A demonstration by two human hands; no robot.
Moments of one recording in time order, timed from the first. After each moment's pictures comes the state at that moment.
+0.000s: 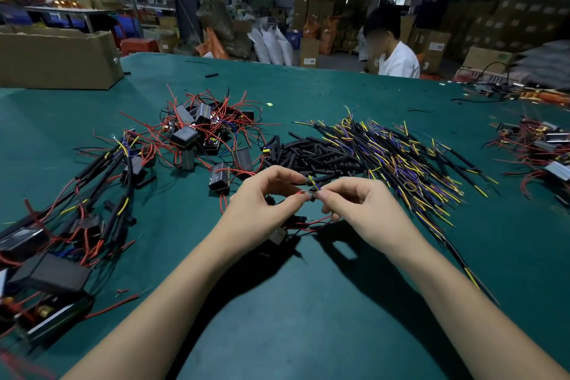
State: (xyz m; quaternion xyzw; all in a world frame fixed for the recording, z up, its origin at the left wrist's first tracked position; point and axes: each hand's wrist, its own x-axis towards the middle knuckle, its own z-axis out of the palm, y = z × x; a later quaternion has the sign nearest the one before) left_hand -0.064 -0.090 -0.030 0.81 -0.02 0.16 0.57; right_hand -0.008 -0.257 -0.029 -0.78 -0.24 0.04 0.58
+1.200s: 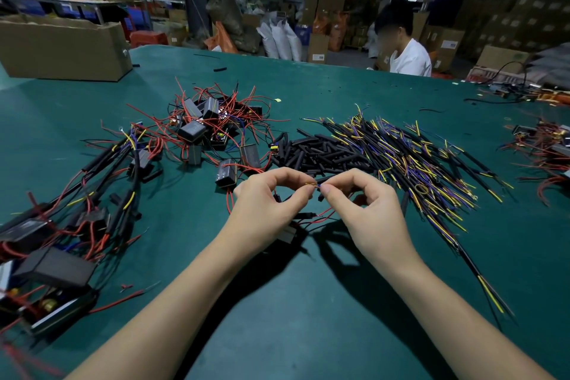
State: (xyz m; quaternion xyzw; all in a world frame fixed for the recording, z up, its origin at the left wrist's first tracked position) left_hand -0.064 -0.094 -0.029 0.82 -0.01 0.22 0.52; right_hand -0.022 -0.240 -0.033 -0.76 -0.25 -0.11 0.59
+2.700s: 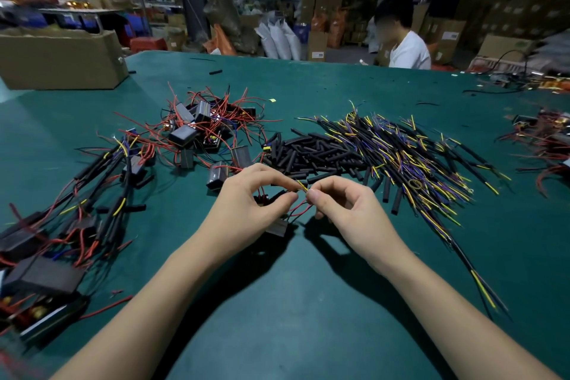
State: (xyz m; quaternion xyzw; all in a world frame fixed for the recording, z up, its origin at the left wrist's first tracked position) left_hand -0.067 -0.082 -0.025 0.87 -0.06 0.24 0.43; right_hand -0.009 -0.246 -0.044 -0.72 -0.27 0.04 0.64
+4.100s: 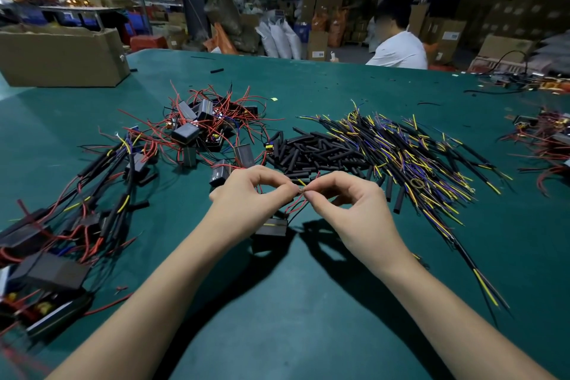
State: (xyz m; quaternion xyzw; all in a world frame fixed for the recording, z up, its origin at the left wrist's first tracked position) left_hand -0.068 -0.085 -0.016 0.84 0.06 0.16 0.52; right_hand -0.022 -0.242 -0.035 -0.76 -0.29 -0.07 0.59
